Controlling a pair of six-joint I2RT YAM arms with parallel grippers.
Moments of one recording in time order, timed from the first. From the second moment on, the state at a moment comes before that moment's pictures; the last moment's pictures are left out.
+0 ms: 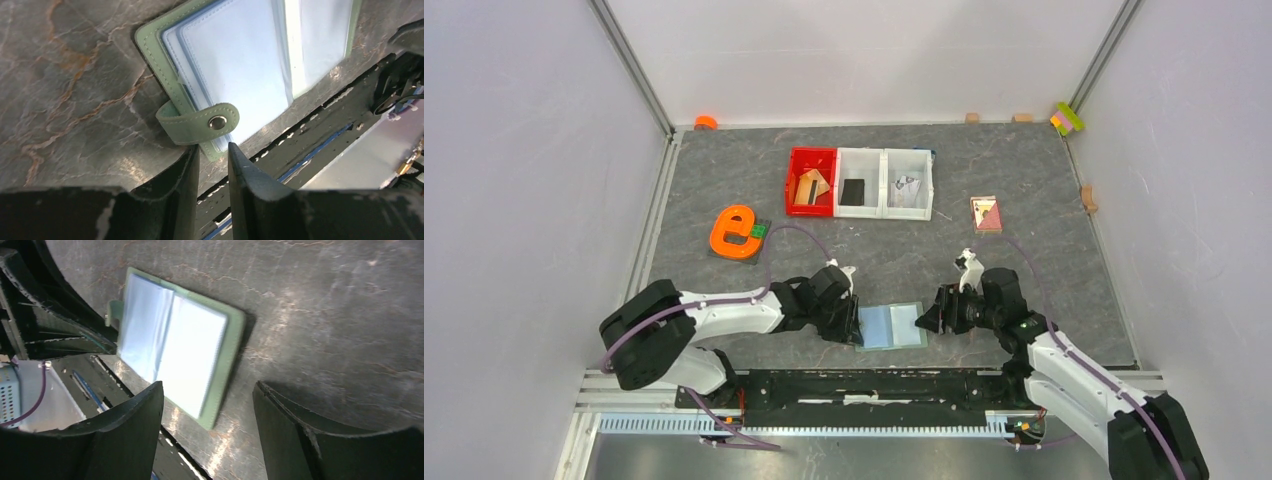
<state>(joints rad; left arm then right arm) -0.98 1.41 0.58 -0.16 0.20 -0.79 0.40 0.79 0.16 -0.09 -0.51 0.46</state>
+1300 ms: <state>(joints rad) -0.98 1.49 0.58 -0.04 0.29 -0.81 0.65 0.86 0.31 0.06 -0.42 0.64</state>
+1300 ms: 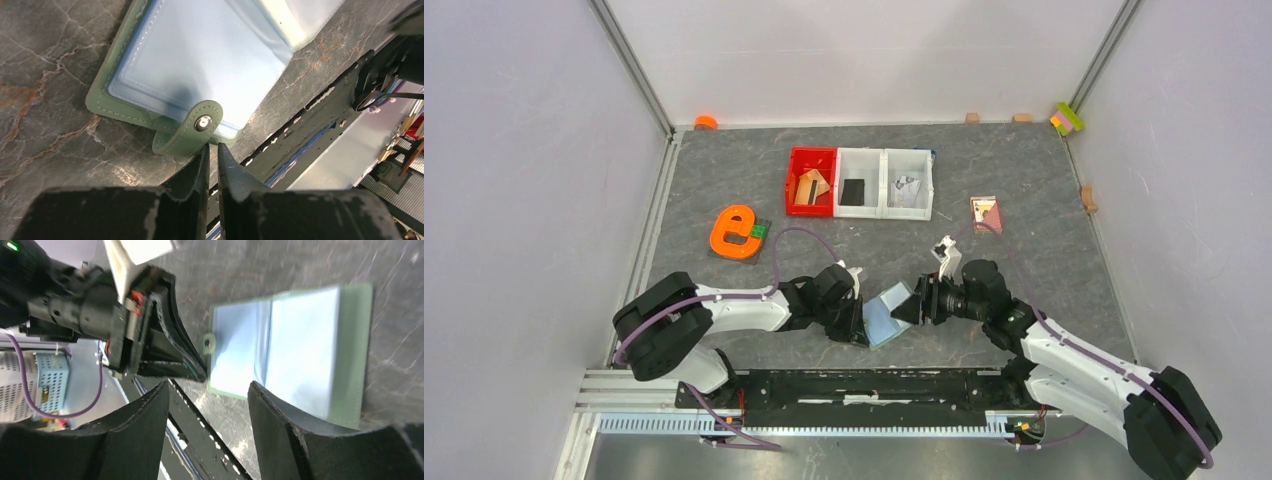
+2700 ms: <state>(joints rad) -0.97 1.60 0.89 -0.42 -0.06 -0.71 0.65 1.11 0.36 -0.10 -0.27 0.43</state>
